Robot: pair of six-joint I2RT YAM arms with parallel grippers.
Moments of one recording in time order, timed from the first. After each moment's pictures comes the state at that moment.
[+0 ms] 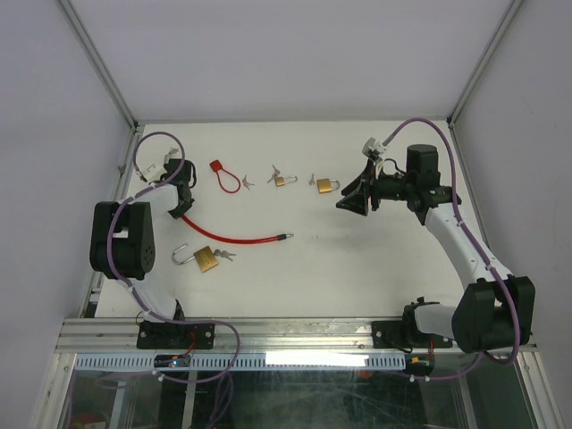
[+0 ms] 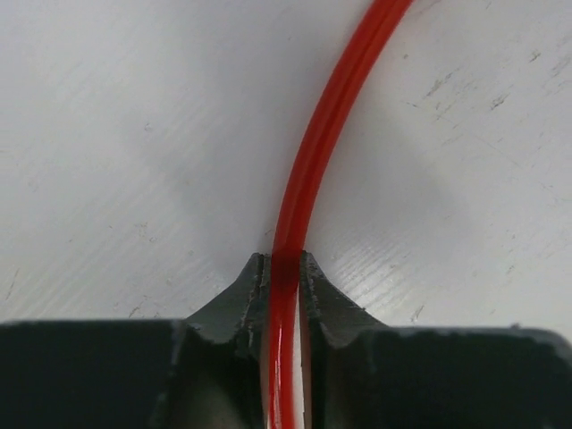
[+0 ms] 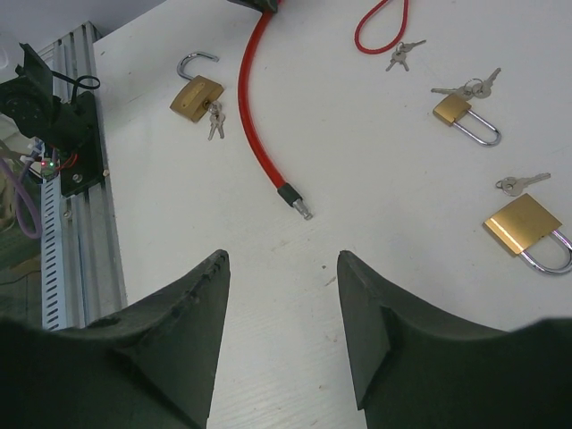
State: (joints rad) left arm -0.04 1.75 0.99 -0.33 -0.51 -0.80; right arm 0.15 1.25 0.97 -0.33 -1.08 -0.28
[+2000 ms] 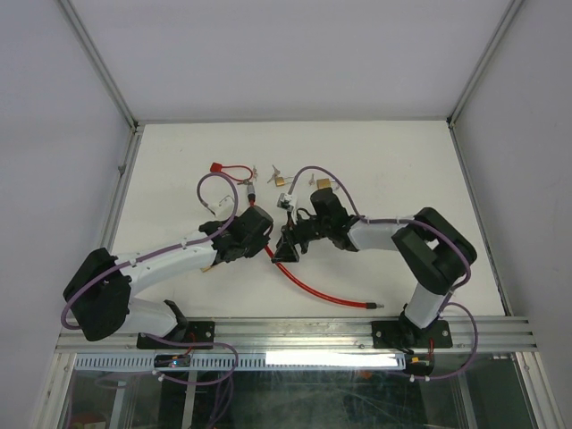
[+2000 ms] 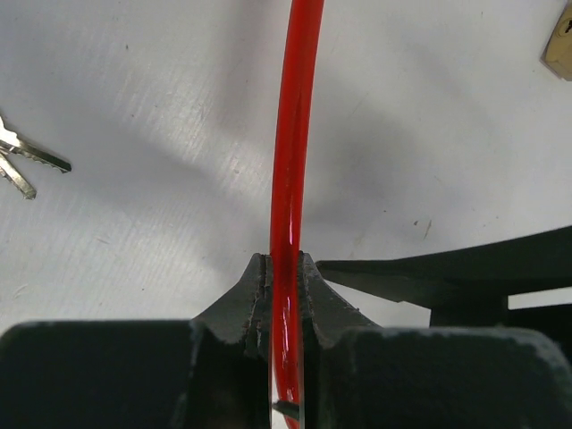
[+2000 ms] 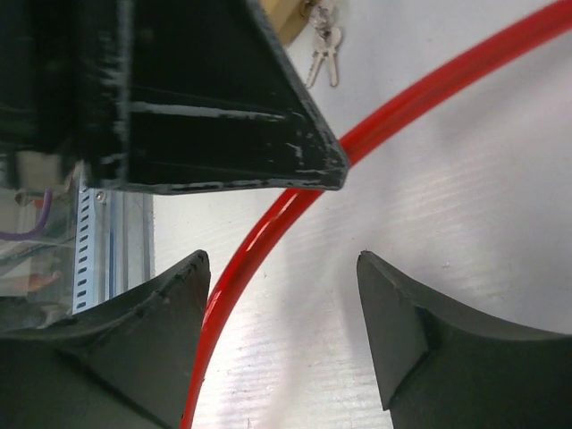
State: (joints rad) left arm -0.87 1.34 0.82 -0.48 -0.41 -1.41; right arm 0.72 1.71 0.79 0.34 -0.86 0.10
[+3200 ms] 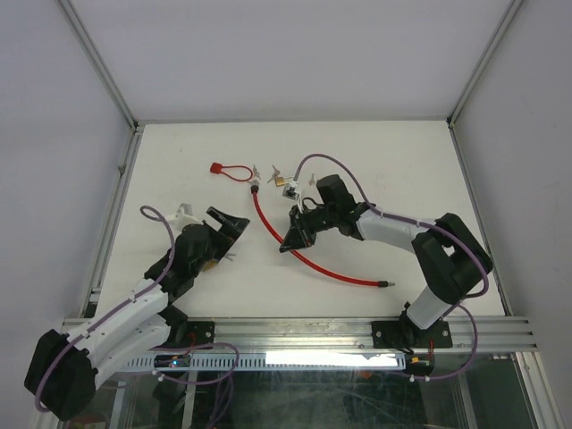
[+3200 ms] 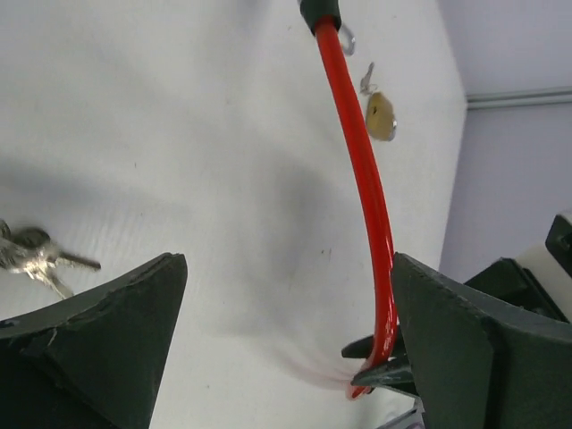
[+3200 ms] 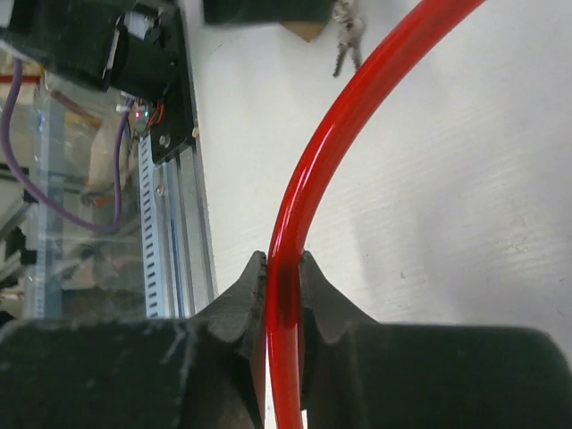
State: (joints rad) left arm -0.64 0.83 0.38 -0.06 -0.28 -1.27; right arm 0.67 1.65 0.89 0.06 -0.91 0.18
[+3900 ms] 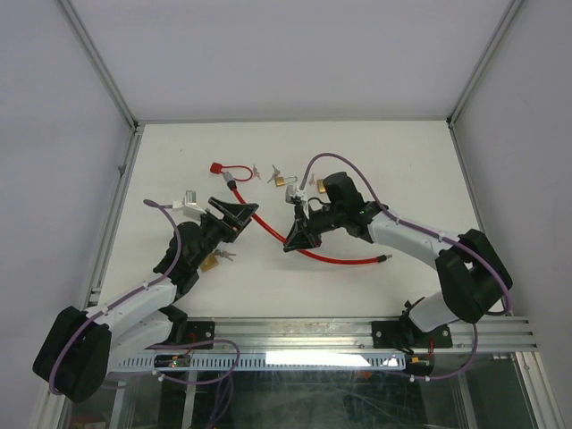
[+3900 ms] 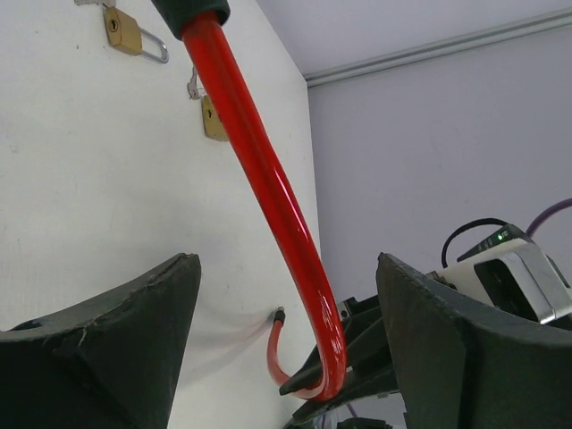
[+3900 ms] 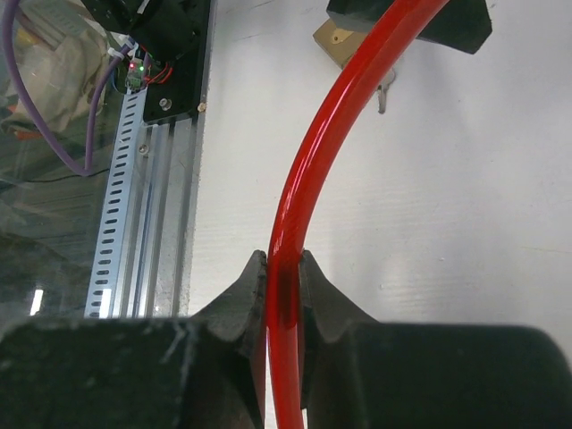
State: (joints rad) left arm -0.50 0.94 0.24 0.61 0.02 -1.23; right arm 0.68 1.49 0.89 -0.07 -0.97 -0.19
